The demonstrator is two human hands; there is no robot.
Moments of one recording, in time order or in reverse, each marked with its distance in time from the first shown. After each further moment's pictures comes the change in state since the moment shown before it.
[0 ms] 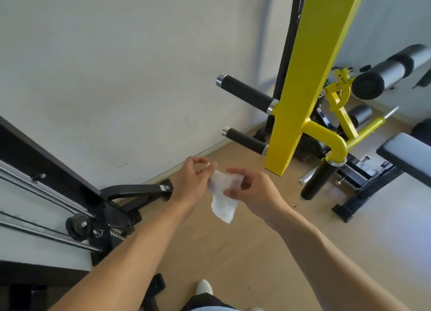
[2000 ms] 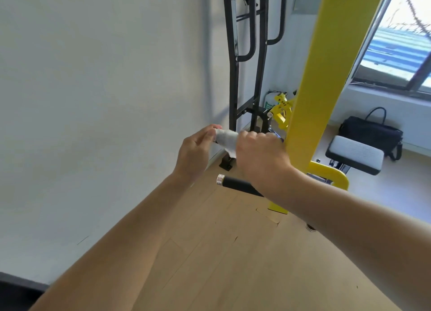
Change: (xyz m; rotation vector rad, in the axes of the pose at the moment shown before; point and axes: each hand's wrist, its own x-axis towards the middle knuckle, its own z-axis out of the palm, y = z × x) left_hand 0.125 0.127 -0.002 0.001 -0.313 0.569; right_hand 0.069 -0.152 -0.029 -1.431 0.607 -0.093
